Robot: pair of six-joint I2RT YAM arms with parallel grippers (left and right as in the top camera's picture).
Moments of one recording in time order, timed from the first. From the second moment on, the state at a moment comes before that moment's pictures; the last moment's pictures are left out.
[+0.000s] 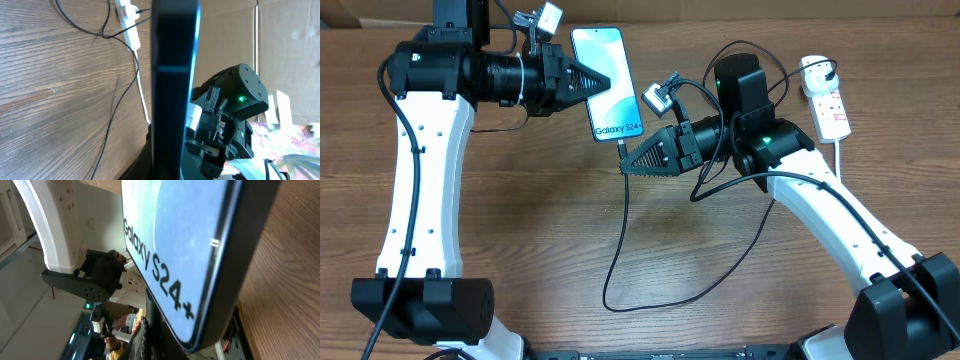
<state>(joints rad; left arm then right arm) -0.04 1.78 1.95 -1.23 1.09 -0.31 0.41 1.63 1.27 -0.18 -1.47 0.65</state>
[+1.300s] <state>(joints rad) -0.03 1.78 1.95 -1.29 1.12 -0.25 0.41 1.63 1.27 -0.12 -1.50 0.70</state>
